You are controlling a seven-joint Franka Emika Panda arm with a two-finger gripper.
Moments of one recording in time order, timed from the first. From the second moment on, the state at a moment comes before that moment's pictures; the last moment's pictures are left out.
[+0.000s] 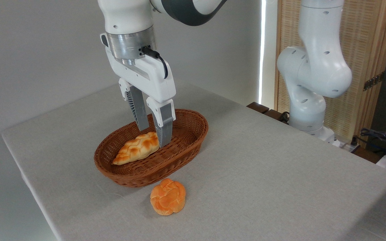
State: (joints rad) arm -0.24 -0.05 0.15 -1.81 -0.04 1.76 0.73
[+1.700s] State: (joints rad) arm -0.24 -0.06 0.16 -1.80 -0.04 1.76 0.73
